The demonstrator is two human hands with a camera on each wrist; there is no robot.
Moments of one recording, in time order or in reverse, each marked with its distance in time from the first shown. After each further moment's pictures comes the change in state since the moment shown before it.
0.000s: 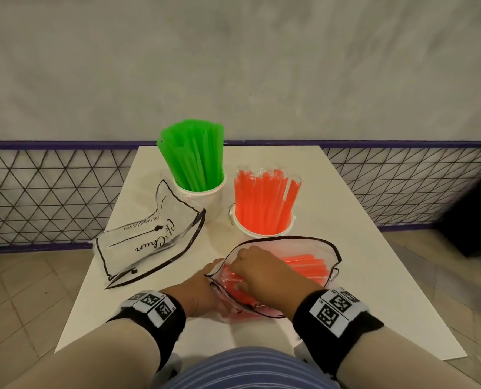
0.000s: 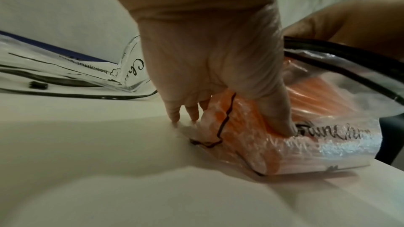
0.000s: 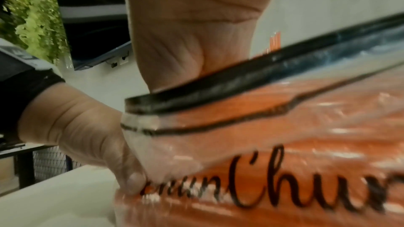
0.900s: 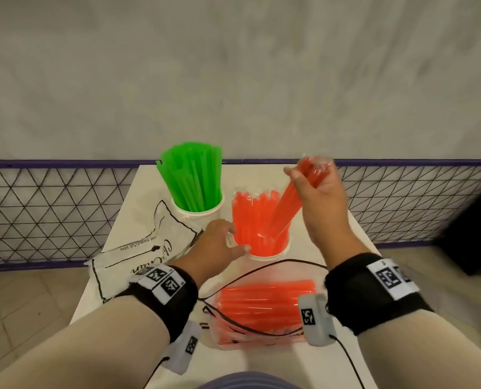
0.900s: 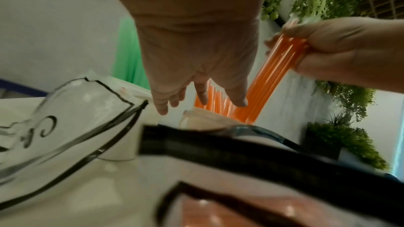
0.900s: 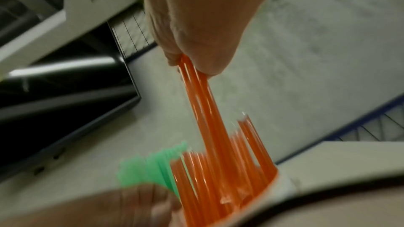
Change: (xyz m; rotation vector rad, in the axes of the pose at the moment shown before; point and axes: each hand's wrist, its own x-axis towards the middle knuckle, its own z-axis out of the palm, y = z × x) left_hand 0.041 0.072 -0.054 0.086 0.413 0.236; right_hand 0.004 0.045 -0.145 1.139 1.108 0.387
